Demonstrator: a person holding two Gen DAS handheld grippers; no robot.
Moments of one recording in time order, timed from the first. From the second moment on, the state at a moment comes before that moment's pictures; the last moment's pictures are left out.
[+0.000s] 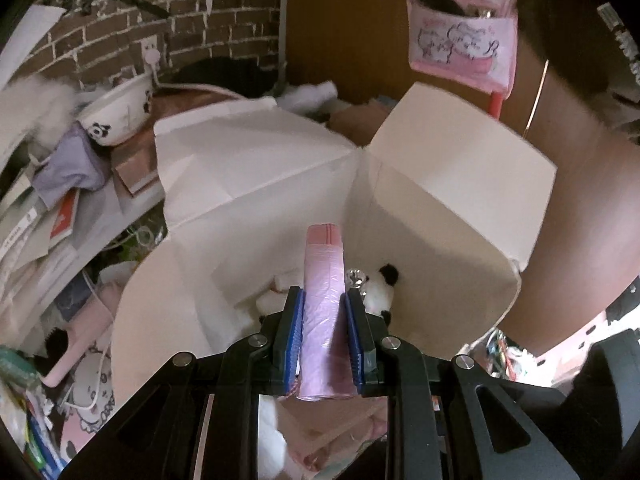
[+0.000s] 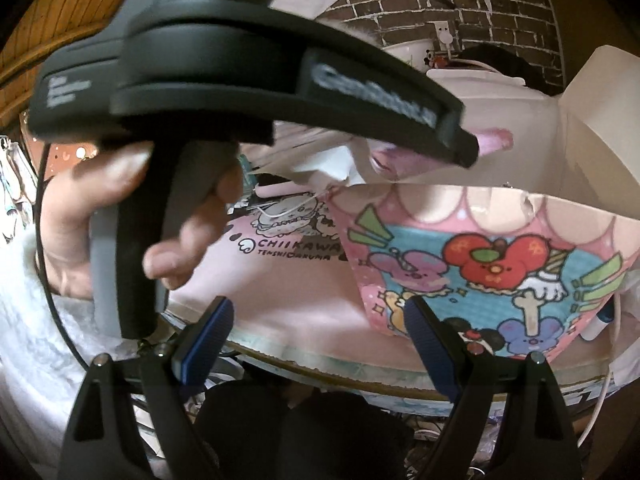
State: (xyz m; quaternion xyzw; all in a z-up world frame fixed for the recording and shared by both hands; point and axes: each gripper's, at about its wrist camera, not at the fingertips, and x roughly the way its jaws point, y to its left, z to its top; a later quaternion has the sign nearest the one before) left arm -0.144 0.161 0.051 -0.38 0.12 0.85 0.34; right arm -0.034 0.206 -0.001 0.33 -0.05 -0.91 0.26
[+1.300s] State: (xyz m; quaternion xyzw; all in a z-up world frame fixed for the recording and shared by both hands) left arm -0.063 -0.028 0.085 -0.23 0.01 0.95 0.19; right arm -0.025 0.164 -0.016 0.31 -0.03 -0.89 0.33
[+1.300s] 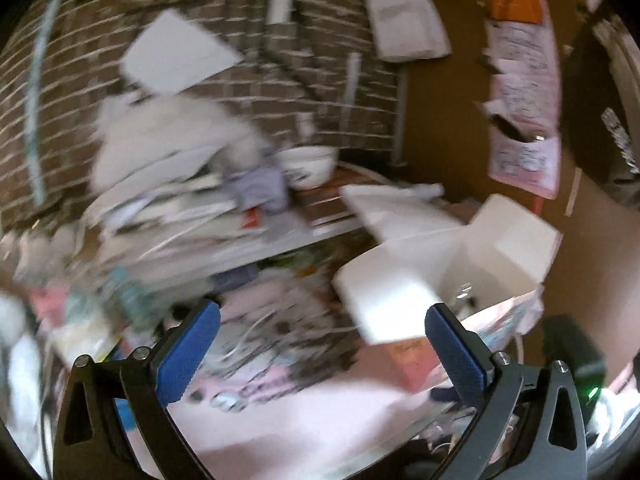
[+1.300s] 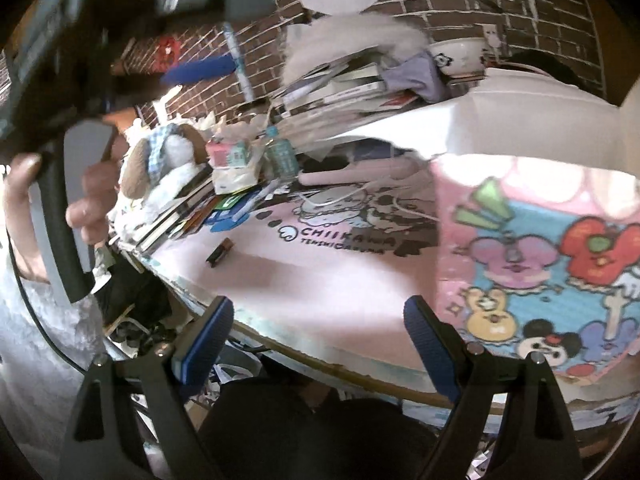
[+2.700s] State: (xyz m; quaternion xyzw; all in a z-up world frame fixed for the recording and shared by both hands) left arm 0.008 -0.192 -0.019 -0.25 -0.06 0.96 -0.07; right arm -0.058 -0.050 -0.075 0.28 0.01 -0.90 0.33
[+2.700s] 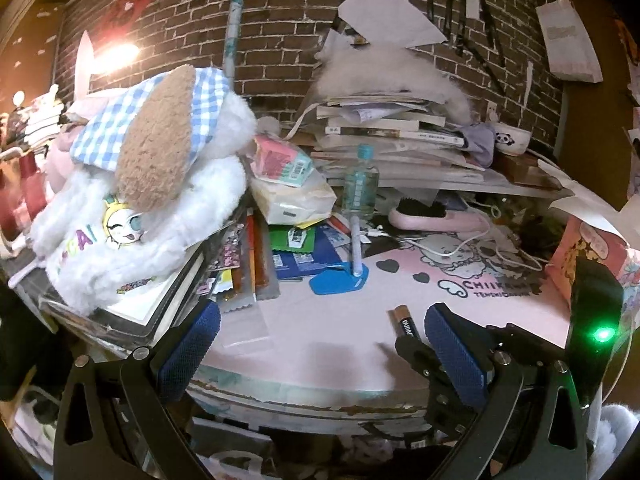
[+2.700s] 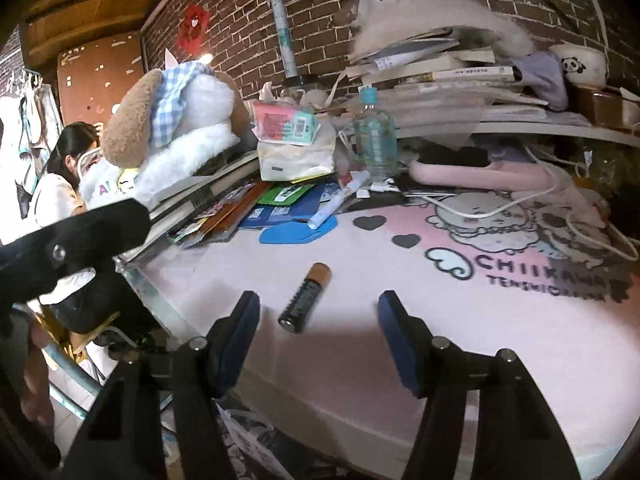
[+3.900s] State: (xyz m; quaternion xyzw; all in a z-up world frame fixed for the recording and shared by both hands) left arm -0.011 -0.155 -0.021 -0.26 -0.06 0.96 -0.01; right arm -0.062 -0.009 -0.076 0.26 0.02 -0.92 0.30
